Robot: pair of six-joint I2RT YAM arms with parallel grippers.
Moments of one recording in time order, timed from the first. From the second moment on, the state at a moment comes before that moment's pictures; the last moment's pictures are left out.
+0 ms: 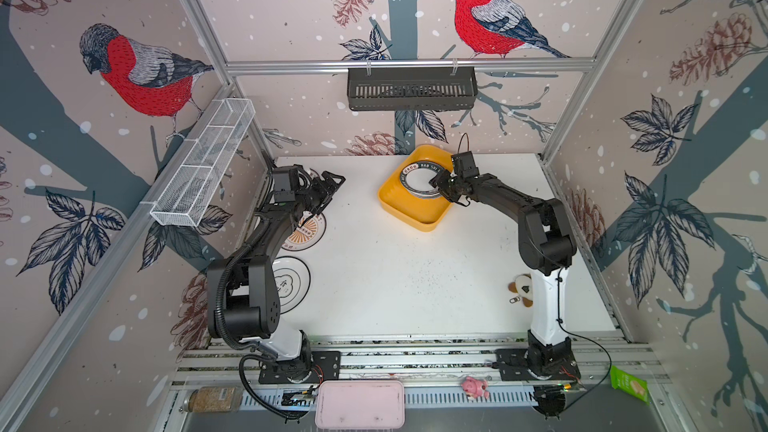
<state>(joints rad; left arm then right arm) 0.07 1.55 1.07 -0.11 0.62 -0.81 0.36 2.13 1.62 -0.26 -0.22 0.91</state>
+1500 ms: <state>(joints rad) 0.51 1.70 0.97 -0.36 0.28 -0.37 0.48 1.65 1.36 -0.17 -0.07 0.81</state>
